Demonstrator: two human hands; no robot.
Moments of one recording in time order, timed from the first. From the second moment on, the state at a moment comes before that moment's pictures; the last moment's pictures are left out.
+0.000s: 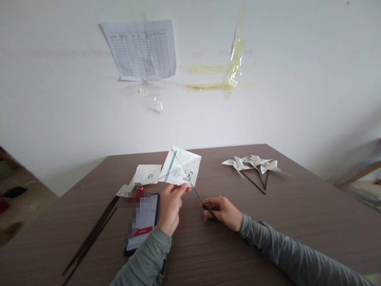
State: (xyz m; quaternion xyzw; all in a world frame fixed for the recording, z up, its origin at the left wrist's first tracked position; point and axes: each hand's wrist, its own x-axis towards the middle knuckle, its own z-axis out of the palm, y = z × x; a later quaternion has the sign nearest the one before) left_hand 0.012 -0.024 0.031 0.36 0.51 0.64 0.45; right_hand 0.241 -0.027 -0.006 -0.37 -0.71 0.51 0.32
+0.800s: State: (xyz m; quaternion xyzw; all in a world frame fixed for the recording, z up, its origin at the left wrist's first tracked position) left_hand 0.013 -0.023 0.034 0.34 0.50 0.65 0.46; right_hand 0.243 -0.028 -0.002 -0.37 -0.71 0.51 0.31
